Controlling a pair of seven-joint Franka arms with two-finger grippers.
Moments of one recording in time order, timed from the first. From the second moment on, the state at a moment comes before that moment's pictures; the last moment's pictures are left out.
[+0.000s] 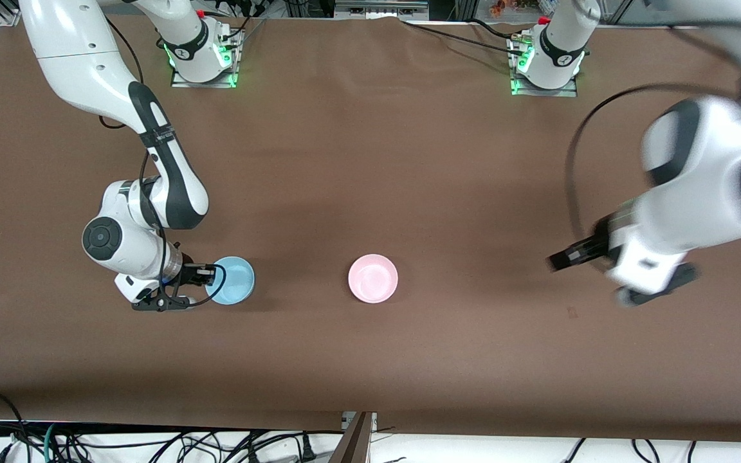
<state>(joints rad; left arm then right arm) -0.08 0.42 -0.04 -1.25 -0.10 1.58 -0.45 0.19 0.68 -0.04 -1.66 0.13 2.36 0.04</state>
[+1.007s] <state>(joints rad) 0.00 0.27 0.05 -1.33 -0.05 1.43 -0.13 0.50 0.78 0.03 -1.27 0.22 2.15 0.84</state>
